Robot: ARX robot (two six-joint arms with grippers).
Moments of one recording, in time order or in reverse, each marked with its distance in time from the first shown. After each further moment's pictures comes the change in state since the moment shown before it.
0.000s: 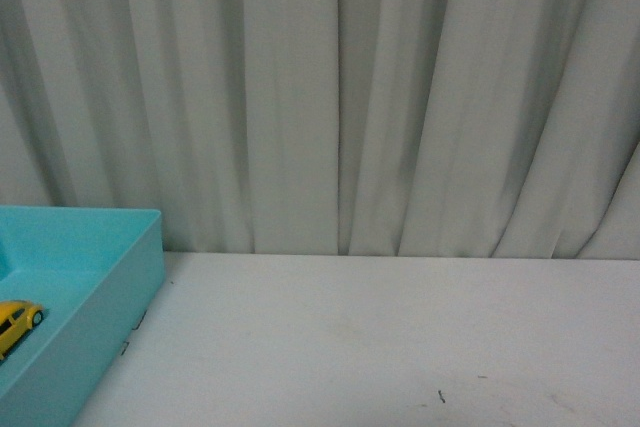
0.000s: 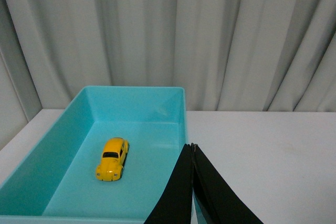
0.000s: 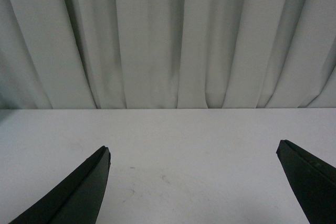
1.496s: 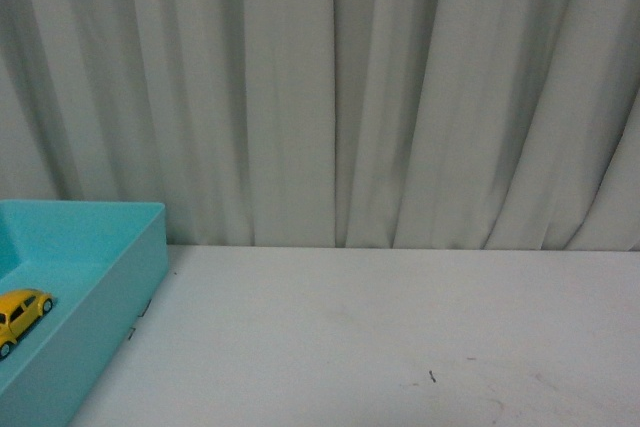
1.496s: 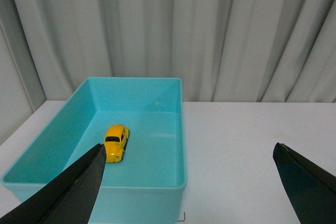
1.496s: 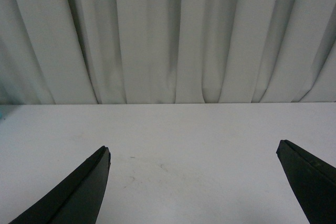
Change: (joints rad) left arm 0.000 -0.205 0.000 -0.216 0.000 -0.001; right arm 0.000 -0.001 0.000 0.000 0.000 0.000
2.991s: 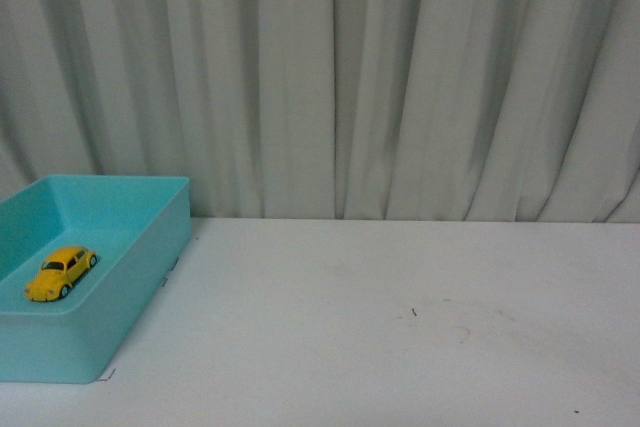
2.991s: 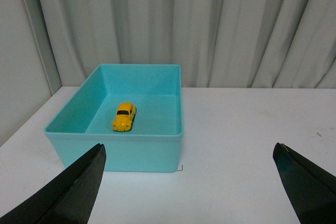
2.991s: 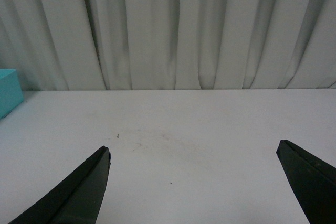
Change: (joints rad) left arm 0.000 0.000 0.000 -0.001 0.000 0.000; right arm 0.000 0.000 0.000 0.000 0.000 0.000
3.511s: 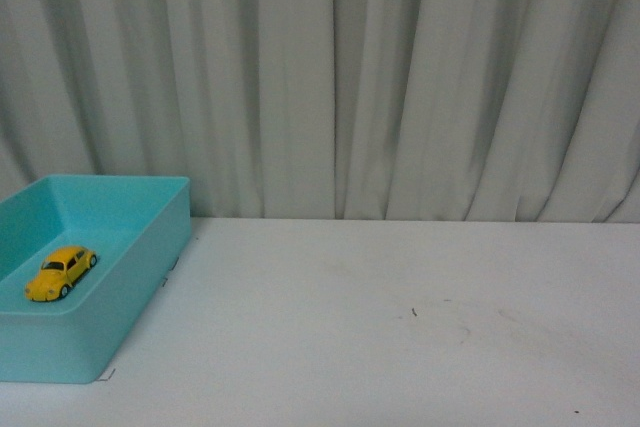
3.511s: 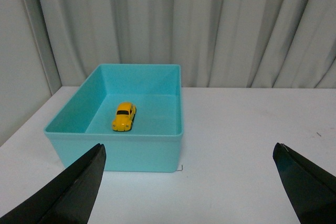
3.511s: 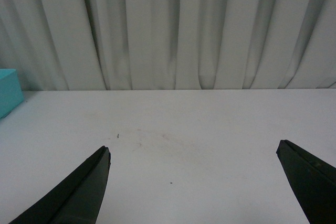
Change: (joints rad) left arm 0.000 0.000 0.000 0.000 0.000 0.000; right arm 0.000 0.000 0.000 0.000 0.000 0.000
